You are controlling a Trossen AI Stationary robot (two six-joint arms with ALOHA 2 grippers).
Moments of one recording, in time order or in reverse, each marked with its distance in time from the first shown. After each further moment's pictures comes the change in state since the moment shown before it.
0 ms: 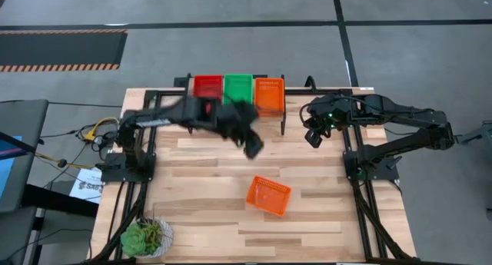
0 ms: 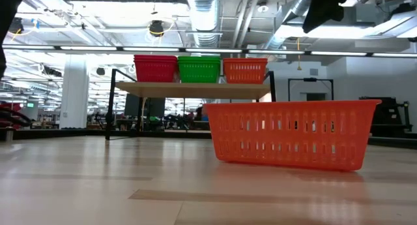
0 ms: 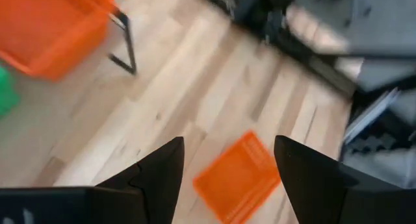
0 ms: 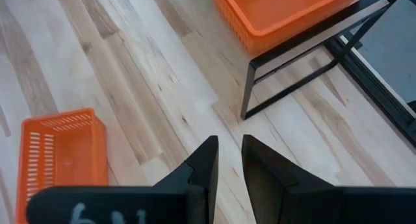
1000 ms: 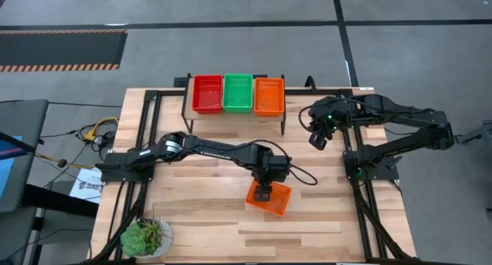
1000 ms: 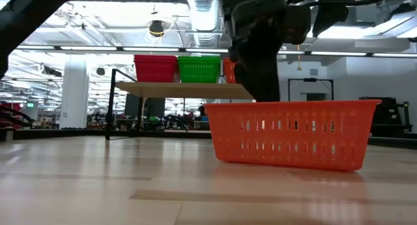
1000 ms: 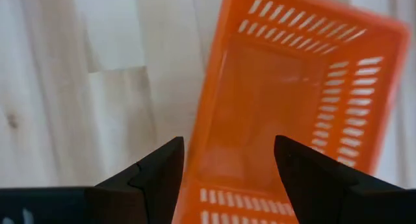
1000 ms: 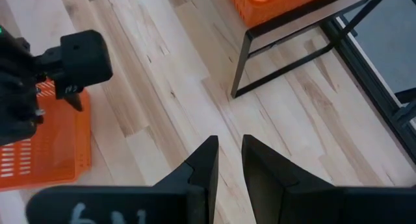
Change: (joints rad) left arm -0.096 0.490 -0.049 0.120 0.215 0.605; right arm 0.000 0.000 0.000 -0.088 -0.003 -0.066
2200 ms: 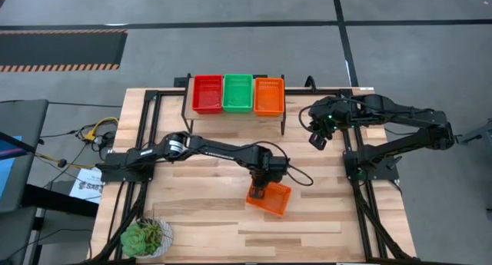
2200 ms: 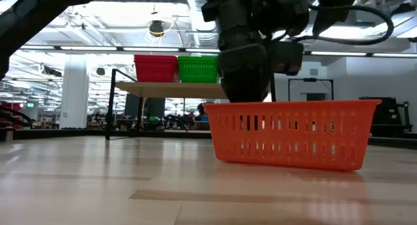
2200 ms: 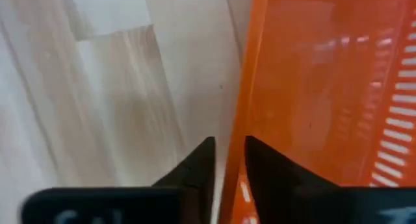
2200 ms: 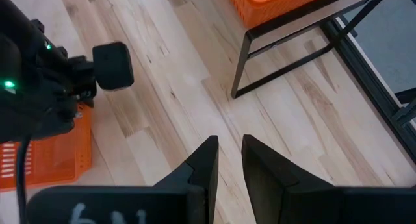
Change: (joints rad) left arm 0.022 0.033 -0.082 0.029 -0.039 0.136; right arm 0.000 -0.001 0.000 0.000 0.000 0.003
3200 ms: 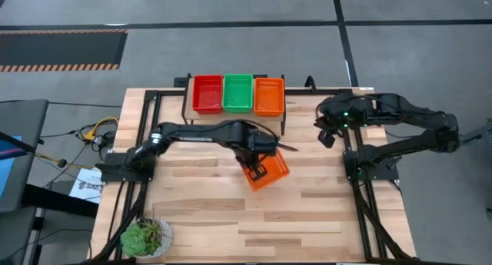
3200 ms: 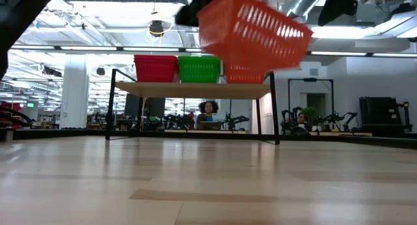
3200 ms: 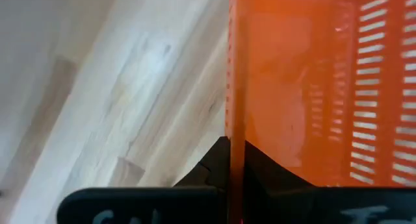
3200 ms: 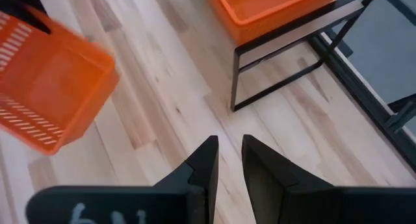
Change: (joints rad) left arm 0.023 -0.189 0.257 -0.505 -0.133 -0.720; right arm -0.007 -0.101 0.000 0.002 0.001 0.001
